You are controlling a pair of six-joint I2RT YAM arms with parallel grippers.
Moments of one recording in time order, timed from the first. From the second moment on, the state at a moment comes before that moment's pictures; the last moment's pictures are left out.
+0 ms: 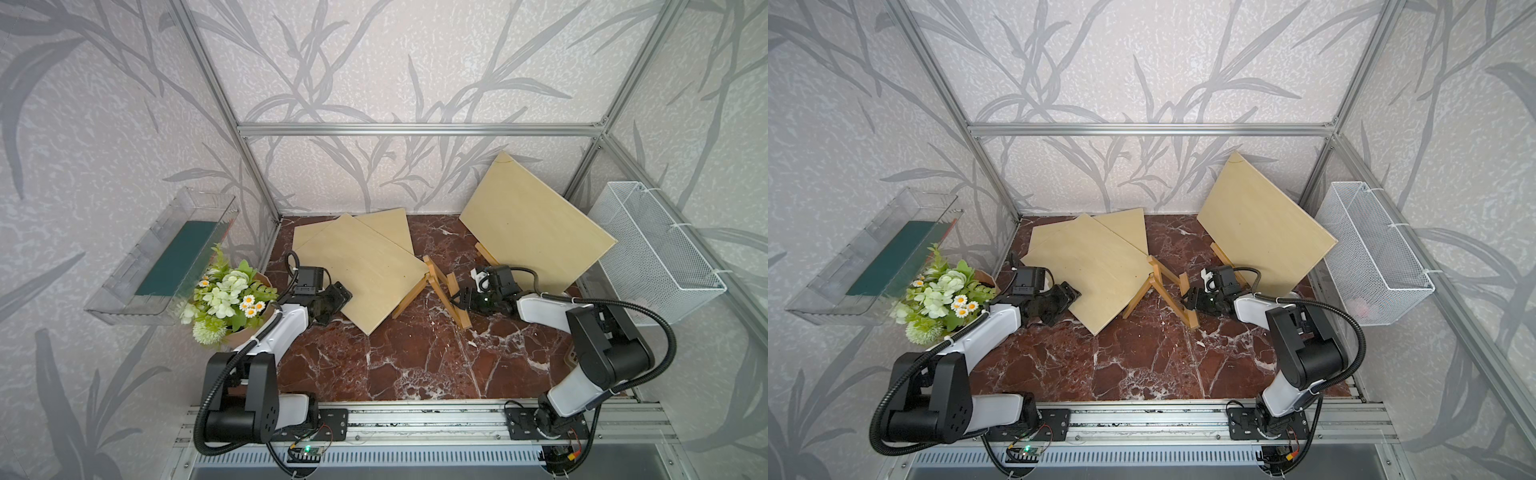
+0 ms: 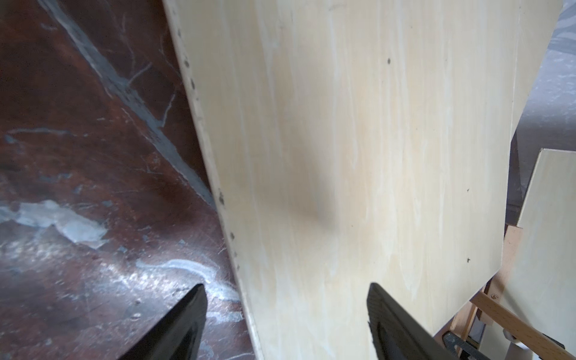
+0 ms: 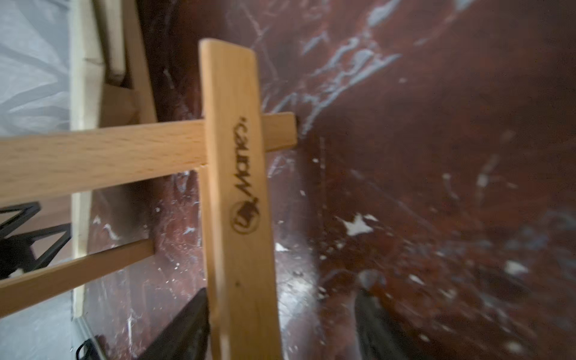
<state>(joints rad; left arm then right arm) -0.02 1.33 0.69 -0.36 0.26 -0.85 0.30 1.63 0.73 -0.04 -0.39 0.54</state>
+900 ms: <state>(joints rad) -0.02 1.45 0.59 -0.04 0.26 -0.92 0.29 1.35 0.88 -0.45 -0.16 0.48</state>
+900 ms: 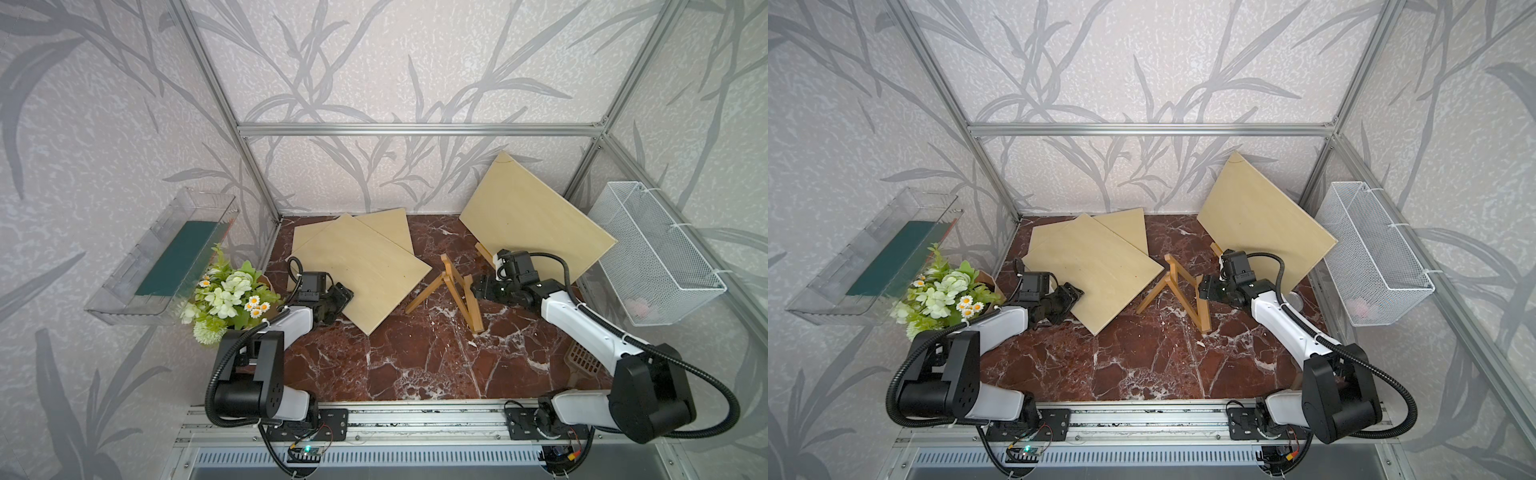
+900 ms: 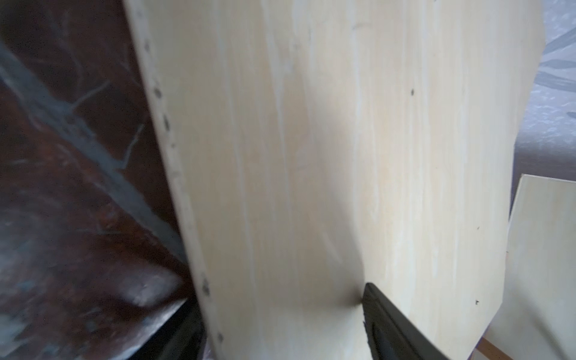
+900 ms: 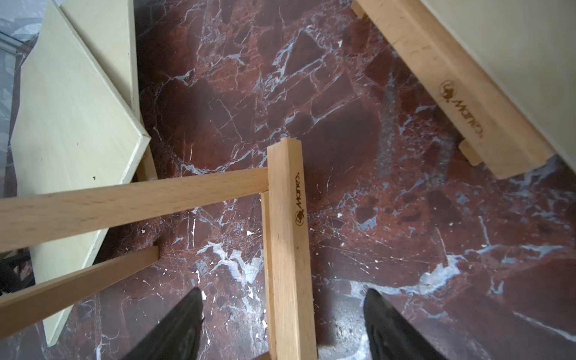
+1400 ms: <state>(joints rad) -0.01 1.43 0.29 0.56 0.27 -0.99 0.31 1.37 0.95 -0.46 -0.29 0.45</state>
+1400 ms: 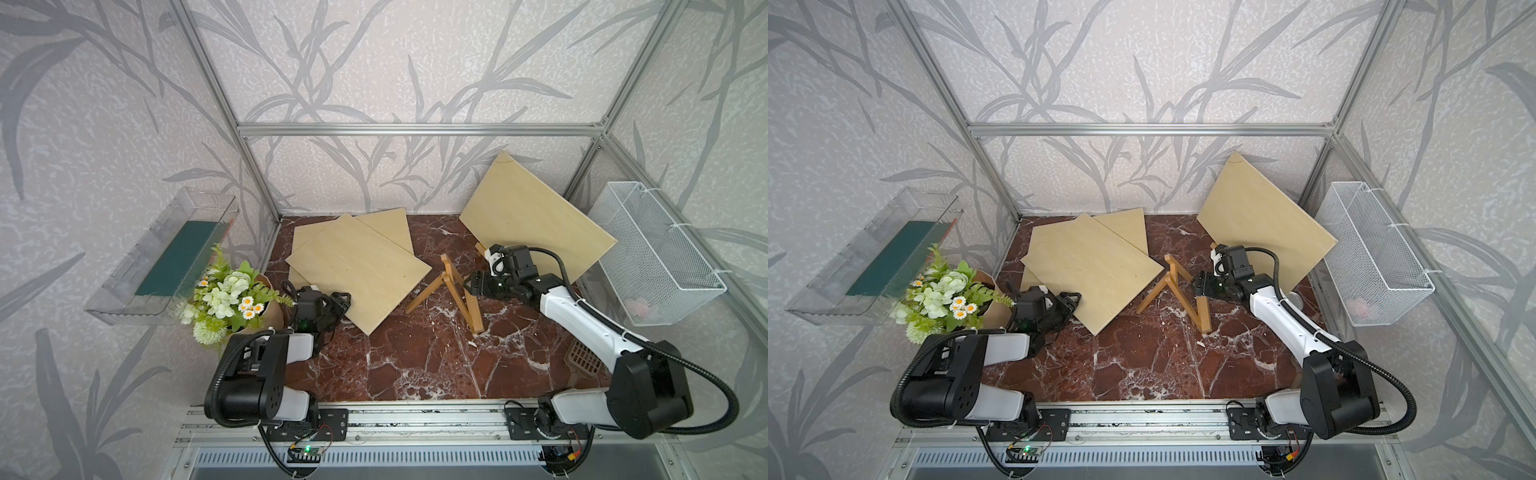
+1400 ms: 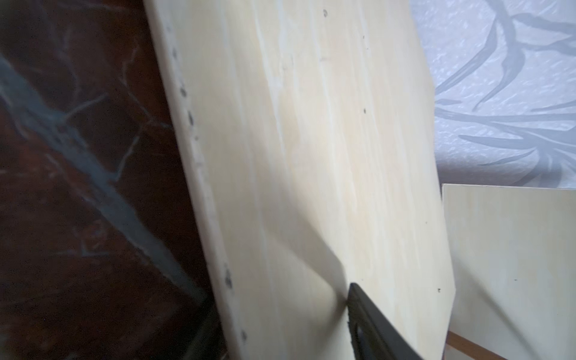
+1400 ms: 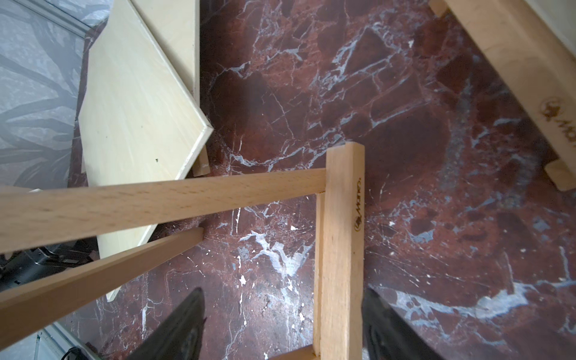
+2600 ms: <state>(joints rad) -0.09 1.25 0.46 0.53 0.24 -1.08 0.37 1.39 1.17 -0.62 -0.31 0.33</state>
